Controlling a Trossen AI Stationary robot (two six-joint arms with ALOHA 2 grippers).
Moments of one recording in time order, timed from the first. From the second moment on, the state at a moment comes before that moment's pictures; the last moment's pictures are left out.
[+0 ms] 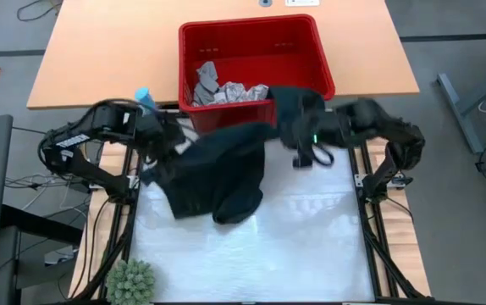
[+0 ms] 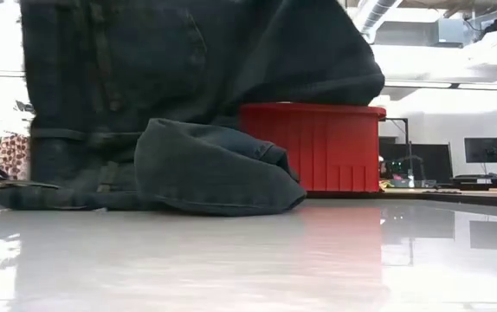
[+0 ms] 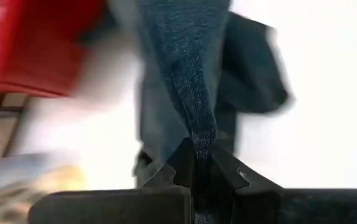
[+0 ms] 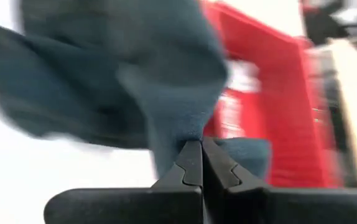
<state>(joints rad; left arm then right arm) 0.03 1.38 1.86 -1.58 -0.07 -0.30 0.17 1.69 2.31 -1.52 0.55 -0.20</state>
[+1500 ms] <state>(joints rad) 0.18 1.57 2.35 -0.69 -0.75 0.72 0.09 1.56 2.31 -0.92 1.38 -0.57</state>
